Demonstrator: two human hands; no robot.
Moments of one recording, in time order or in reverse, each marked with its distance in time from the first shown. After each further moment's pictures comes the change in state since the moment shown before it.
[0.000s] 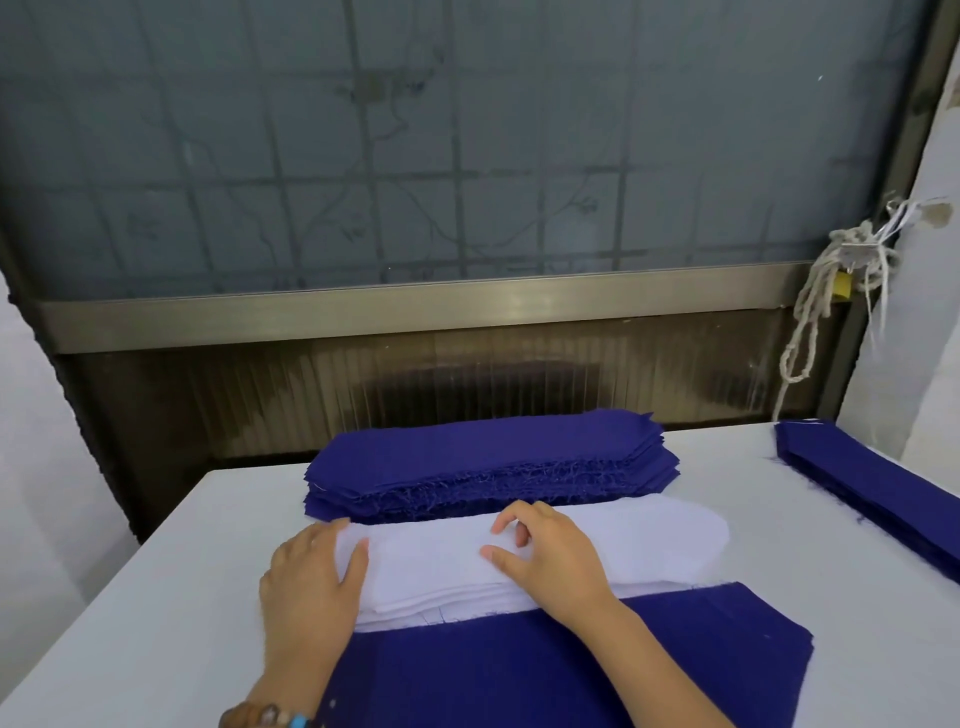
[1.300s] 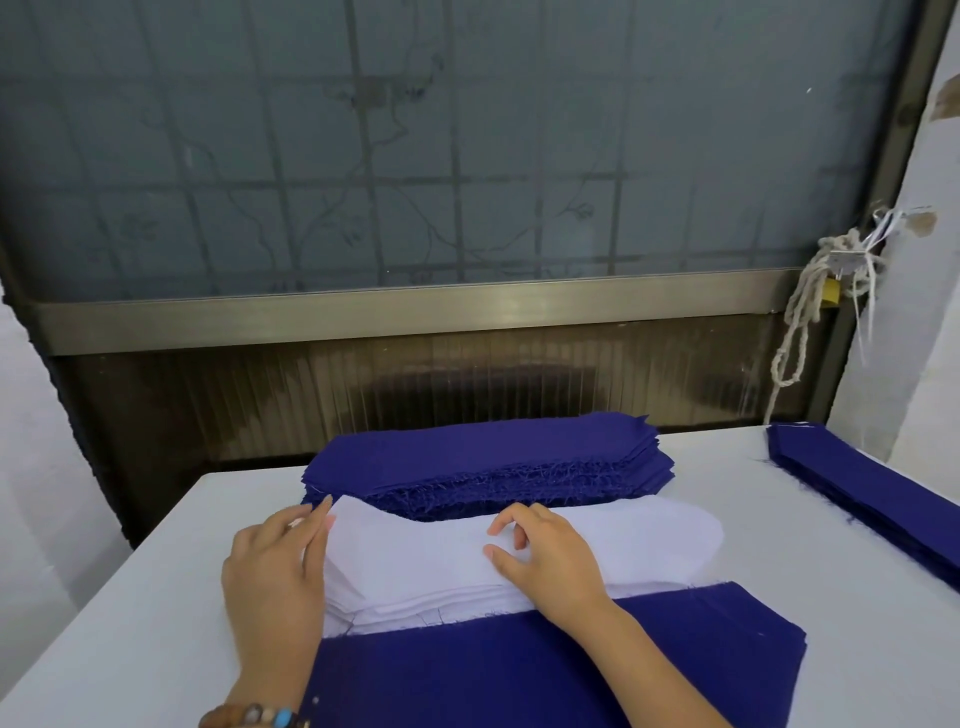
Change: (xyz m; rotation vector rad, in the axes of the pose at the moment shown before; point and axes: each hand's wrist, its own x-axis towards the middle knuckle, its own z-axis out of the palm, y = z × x) left_hand 0.006 -0.005 -0.019 -0.036 0.307 0.120; right_hand 0.000 0.000 0.002 -0.037 0.023 -0.027
